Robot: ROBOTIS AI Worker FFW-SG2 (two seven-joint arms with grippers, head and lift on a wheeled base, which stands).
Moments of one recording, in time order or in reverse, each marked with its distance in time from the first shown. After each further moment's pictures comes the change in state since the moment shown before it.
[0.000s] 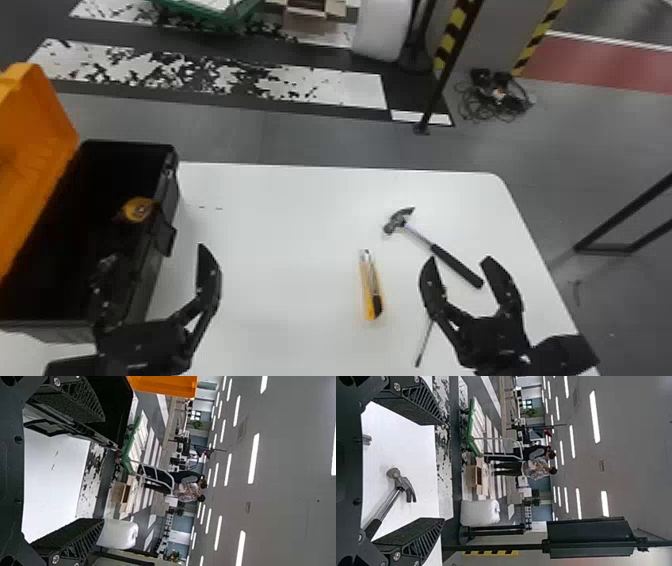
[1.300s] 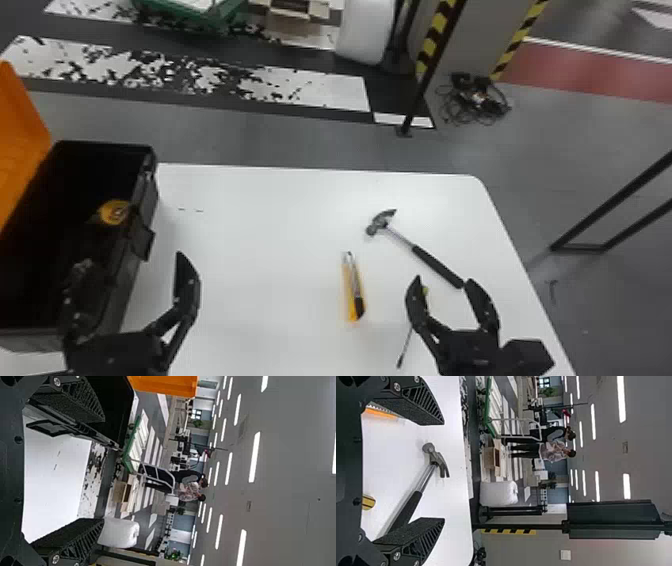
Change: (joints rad) left arm 0.015 0.006 0.000 -0.006 -0.004 -0.003 -0.001; right arm -0.058 0.016 0.012 0.171 -0.017 -0.011 -0.059
